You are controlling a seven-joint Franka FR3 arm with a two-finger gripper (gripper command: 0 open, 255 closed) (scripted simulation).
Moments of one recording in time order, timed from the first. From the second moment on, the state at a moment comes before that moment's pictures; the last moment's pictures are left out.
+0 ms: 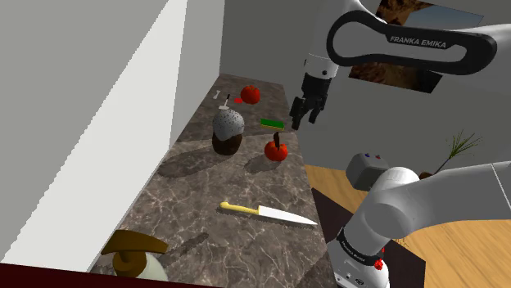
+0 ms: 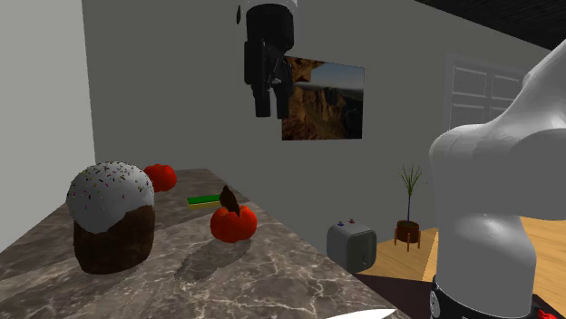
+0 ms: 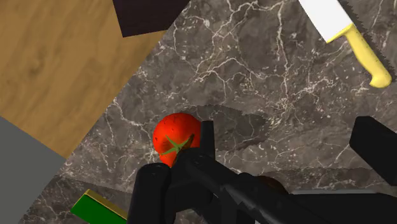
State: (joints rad) arm -0.02 -0.74 0.00 -2.40 -0.01 1.62 0.10
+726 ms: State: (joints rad) arm 0.13 -0.61 0.10 -2.53 0.00 1.83 -0.03
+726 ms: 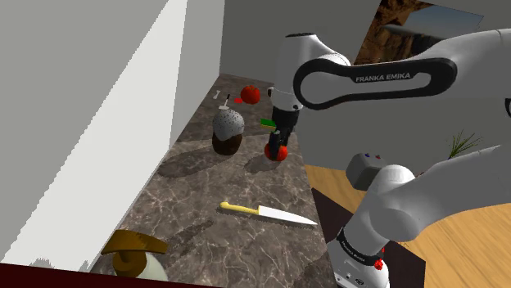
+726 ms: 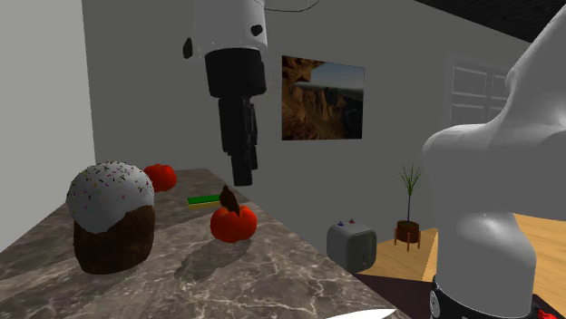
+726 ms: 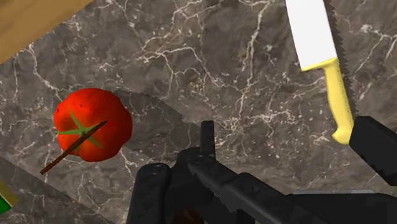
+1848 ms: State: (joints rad) arm 0.33 -0.31 0.28 -2.68 -0.02 2.22 -0.20
